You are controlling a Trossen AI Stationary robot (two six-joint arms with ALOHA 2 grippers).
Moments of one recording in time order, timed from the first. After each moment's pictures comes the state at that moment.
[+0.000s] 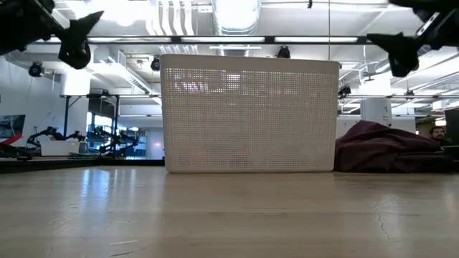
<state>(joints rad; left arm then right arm) -0.24 0.01 0.01 0.44 -0.22 -0.31 0.25 0.00 0.13 0.01 0.28 0.40</state>
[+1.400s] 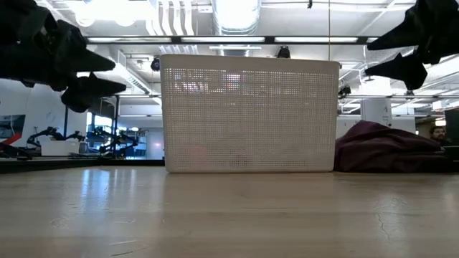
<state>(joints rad) -0.22 0.41 0.01 0.26 -0.37 -0.37 0.24 0.10 0.27 -0.37 0.58 0.51</state>
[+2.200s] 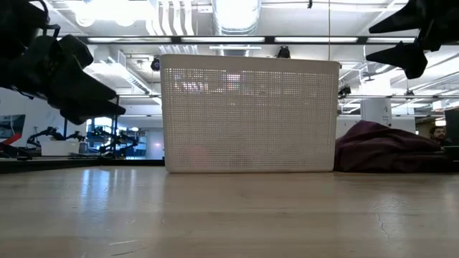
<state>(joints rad) -0.22 0.54 0.01 0.26 -0.37 -0.37 0.24 0.10 0.34 -0.37 0.58 0.51</state>
